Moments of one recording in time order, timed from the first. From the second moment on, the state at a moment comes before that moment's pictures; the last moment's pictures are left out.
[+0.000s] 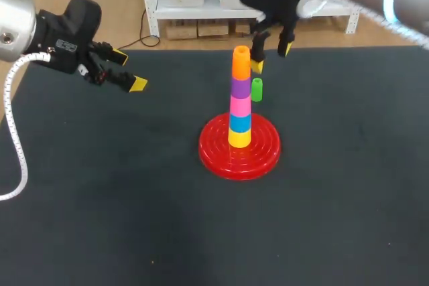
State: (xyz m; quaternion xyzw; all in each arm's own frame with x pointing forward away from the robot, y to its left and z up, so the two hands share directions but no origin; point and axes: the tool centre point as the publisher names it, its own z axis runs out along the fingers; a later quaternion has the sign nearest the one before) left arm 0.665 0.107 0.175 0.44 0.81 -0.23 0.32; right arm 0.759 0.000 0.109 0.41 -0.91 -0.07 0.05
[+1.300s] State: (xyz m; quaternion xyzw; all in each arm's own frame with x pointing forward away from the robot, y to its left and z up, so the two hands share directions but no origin) left arm 0.665 0.107 0.175 0.44 0.81 -0.23 0.32; right arm 0.795 0.014 0.033 0.42 -0.91 -0.03 0.05
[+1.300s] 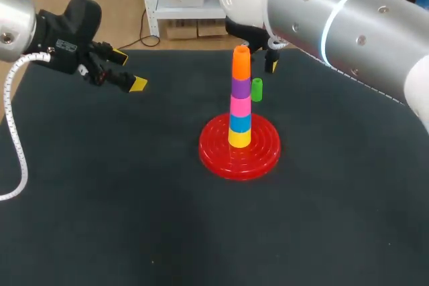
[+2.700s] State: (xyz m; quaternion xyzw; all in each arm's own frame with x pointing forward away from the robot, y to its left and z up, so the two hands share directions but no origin) left arm 0.665 0.107 0.175 0.44 0.81 -0.23 0.32; right arm 0.808 0.015 0.018 0.41 -0.91 -0.03 0.03
